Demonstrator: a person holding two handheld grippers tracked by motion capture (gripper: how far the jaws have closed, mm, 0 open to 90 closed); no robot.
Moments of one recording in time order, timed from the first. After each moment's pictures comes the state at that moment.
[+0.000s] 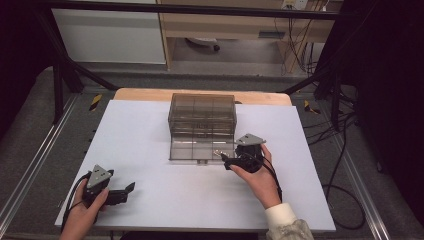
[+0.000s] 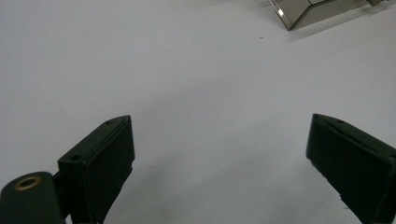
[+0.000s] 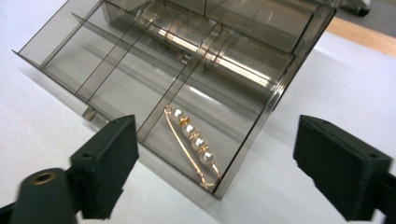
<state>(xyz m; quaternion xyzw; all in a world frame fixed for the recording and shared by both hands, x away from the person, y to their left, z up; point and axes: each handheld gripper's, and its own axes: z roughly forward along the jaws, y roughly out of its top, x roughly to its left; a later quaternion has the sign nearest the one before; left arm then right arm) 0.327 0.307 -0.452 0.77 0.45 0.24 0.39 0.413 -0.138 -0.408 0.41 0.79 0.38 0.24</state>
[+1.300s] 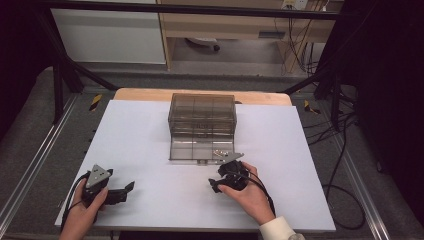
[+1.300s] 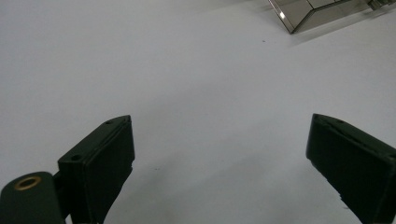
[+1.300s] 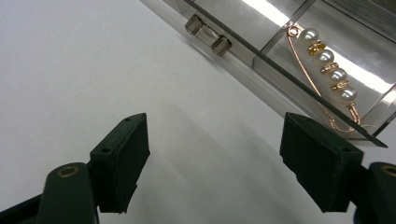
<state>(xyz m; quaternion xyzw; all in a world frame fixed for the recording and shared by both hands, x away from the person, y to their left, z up) 0.328 0.307 -0.452 0.77 0.45 0.24 0.39 0.378 -0.097 -0.434 0.36 0.87 0.31 0.15</state>
